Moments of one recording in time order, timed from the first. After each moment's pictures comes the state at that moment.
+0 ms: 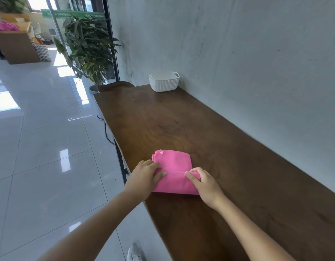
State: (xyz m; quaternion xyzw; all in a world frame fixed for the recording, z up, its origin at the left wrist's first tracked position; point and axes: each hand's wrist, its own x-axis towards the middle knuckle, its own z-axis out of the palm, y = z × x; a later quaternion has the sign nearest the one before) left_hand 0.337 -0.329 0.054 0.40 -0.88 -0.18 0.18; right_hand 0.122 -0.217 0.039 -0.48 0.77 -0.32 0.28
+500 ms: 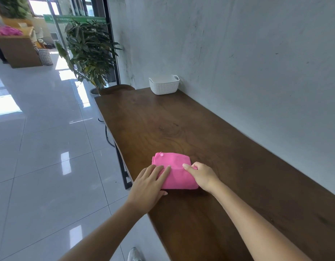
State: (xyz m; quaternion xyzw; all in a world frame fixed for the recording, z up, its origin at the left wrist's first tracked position) left_hand 0.336 -0.318 0.020 0.30 -0.94 0.05 0.17; right_hand 0.111 -0.260 0.061 -0.45 0.81 -0.22 0.30
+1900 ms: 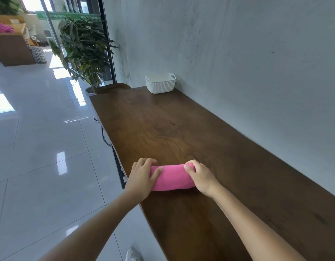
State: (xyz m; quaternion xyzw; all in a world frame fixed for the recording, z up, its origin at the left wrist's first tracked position) left_hand 0.322 -0.338 0.038 0.47 -0.82 -0.25 0.20; right_hand 0.104 -0.251 0.047 -0.50 0.79 -0.26 0.25
